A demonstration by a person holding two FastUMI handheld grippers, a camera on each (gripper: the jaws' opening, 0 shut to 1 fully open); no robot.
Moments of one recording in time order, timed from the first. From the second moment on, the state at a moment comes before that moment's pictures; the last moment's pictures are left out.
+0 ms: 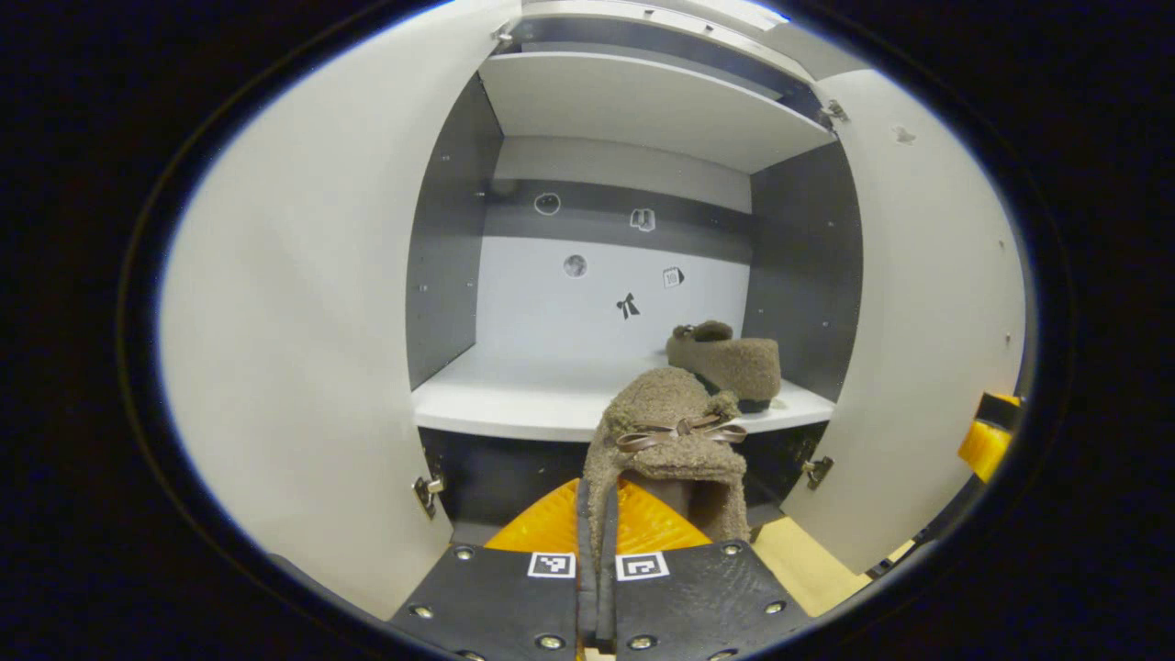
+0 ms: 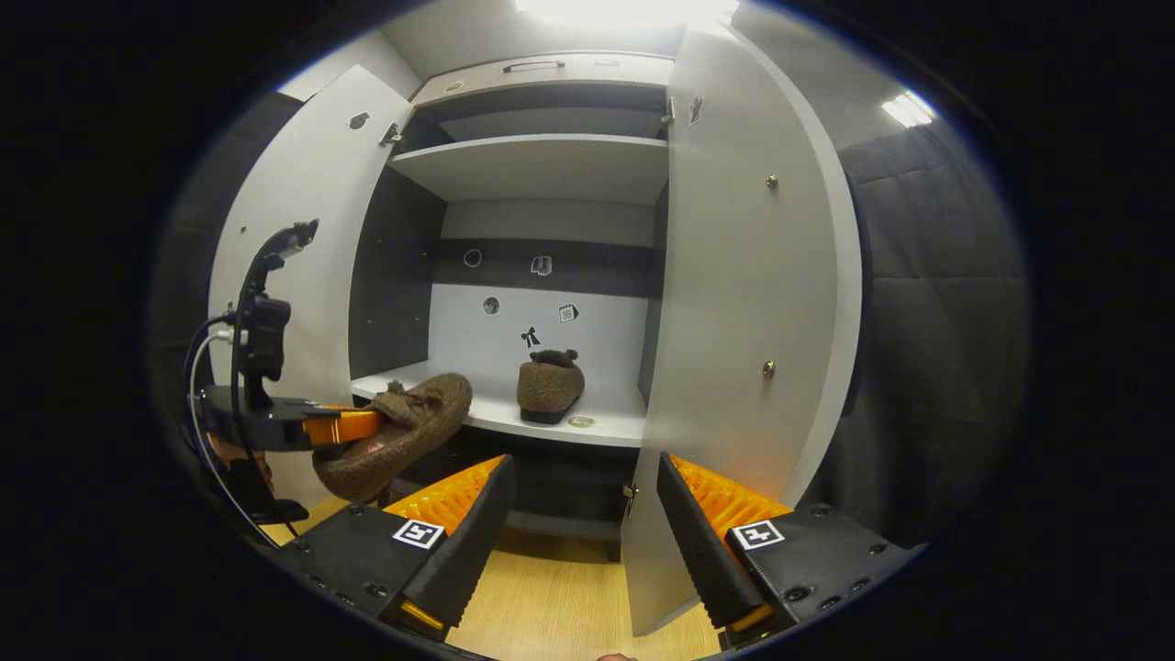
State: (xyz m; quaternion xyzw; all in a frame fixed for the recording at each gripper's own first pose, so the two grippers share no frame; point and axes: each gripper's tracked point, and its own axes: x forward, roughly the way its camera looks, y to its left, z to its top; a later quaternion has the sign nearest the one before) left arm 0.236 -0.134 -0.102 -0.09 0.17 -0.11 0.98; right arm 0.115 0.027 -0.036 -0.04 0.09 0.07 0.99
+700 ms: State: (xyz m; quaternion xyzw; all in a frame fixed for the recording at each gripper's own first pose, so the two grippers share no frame) left arm 0.390 -0.128 -0.055 -0.14 0.11 -0.08 0.98; right arm 0.113 0.034 -0.048 -0.03 0.11 0.06 0.99
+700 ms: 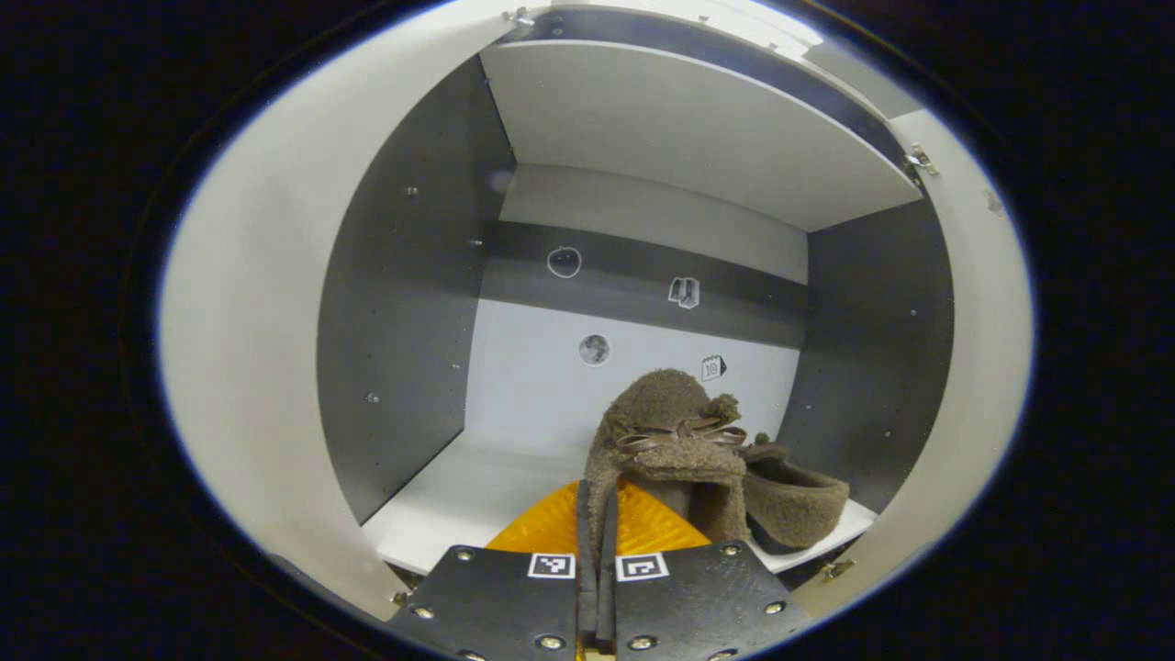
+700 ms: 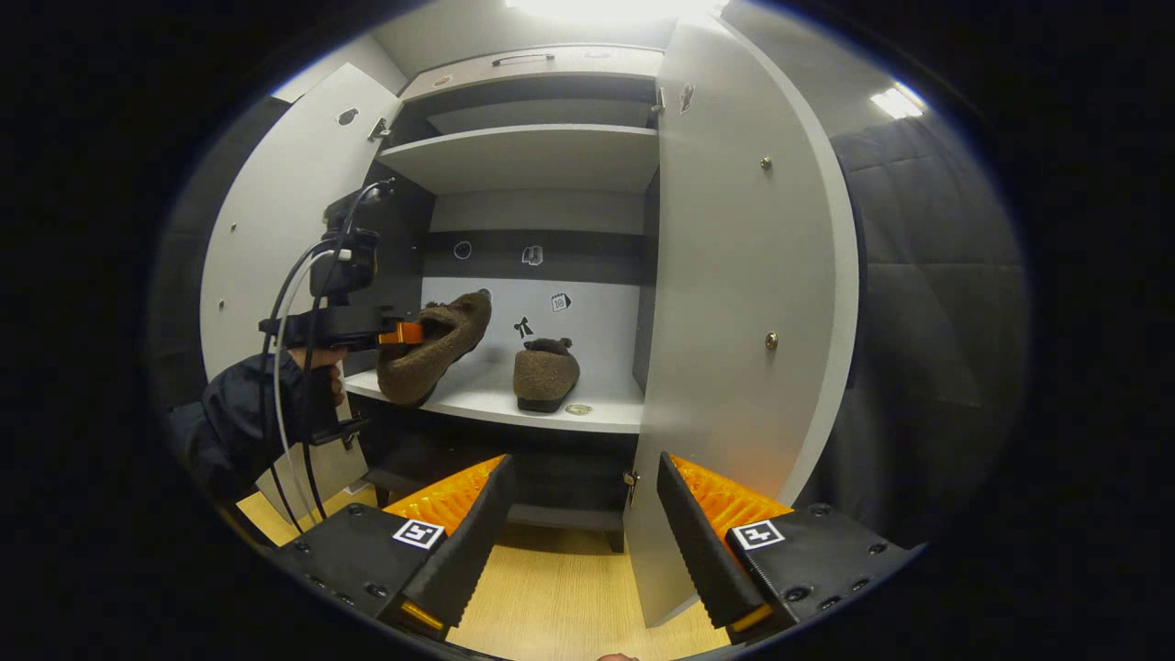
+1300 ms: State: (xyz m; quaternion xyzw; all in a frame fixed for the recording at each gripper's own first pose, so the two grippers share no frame) left arm 0.442 -0.128 -0.085 -0.10 0.15 -0.07 0.98; right arm 0.110 0.038 -0.047 -0.02 0.12 0.04 0.99
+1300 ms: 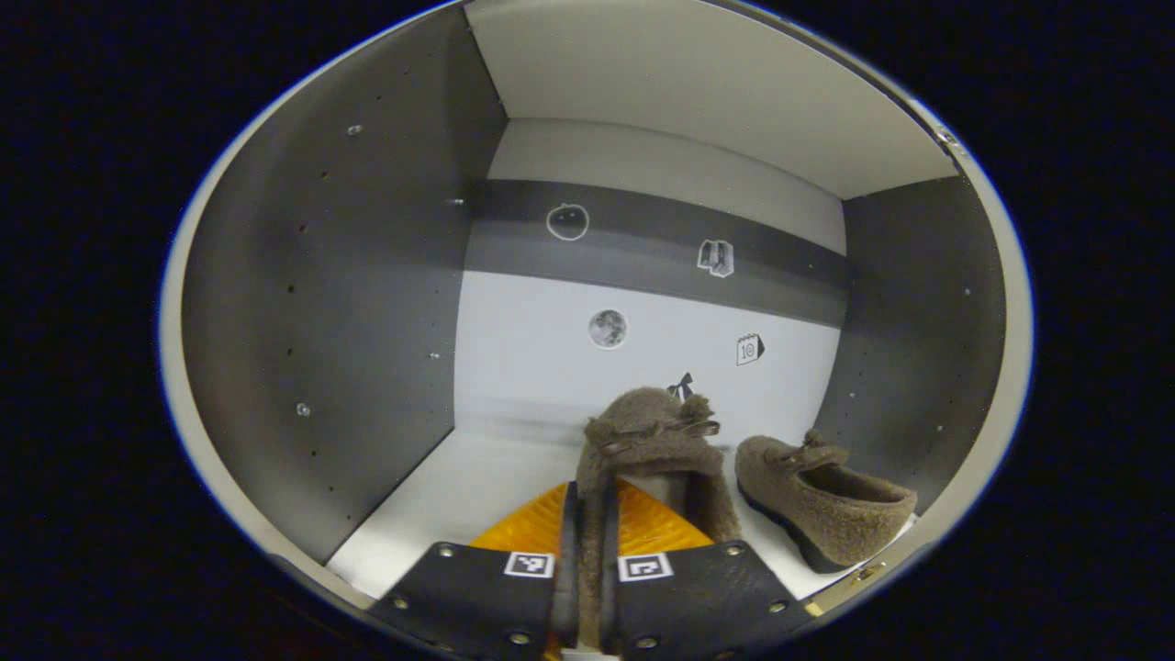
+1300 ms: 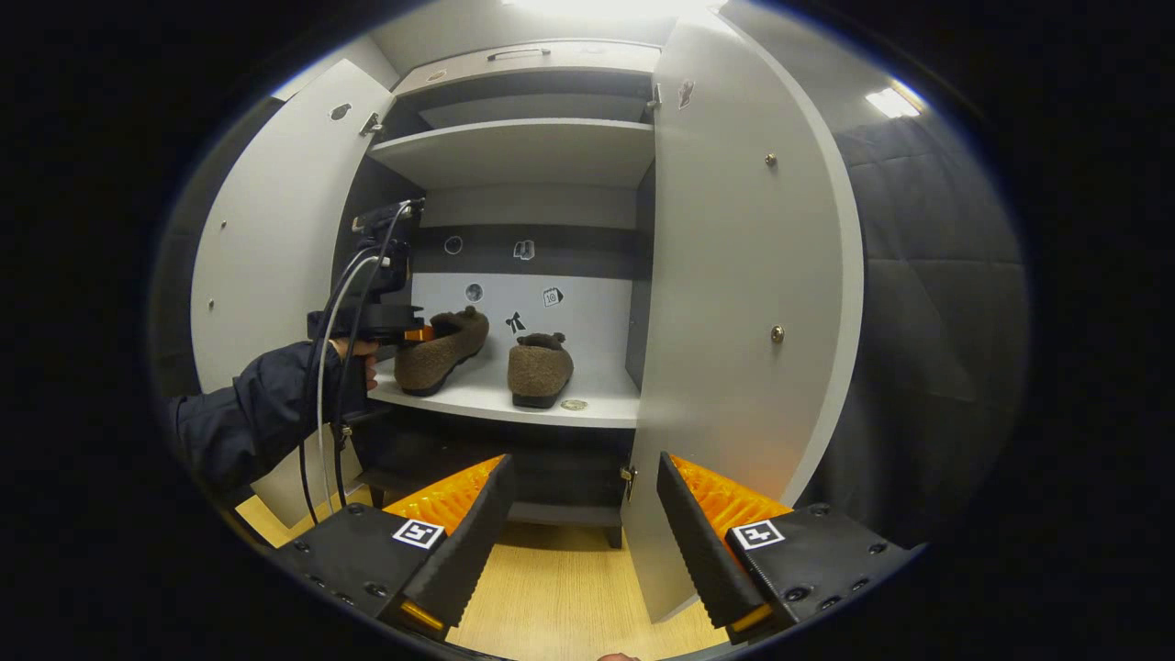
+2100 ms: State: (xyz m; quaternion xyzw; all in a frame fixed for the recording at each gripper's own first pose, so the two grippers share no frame) left arm 0.232 -0.122 0.000 -0.05 0.08 -0.10 0.99; right arm 0.051 -0.009 -0.004 -0.01 0.07 0.07 0.99
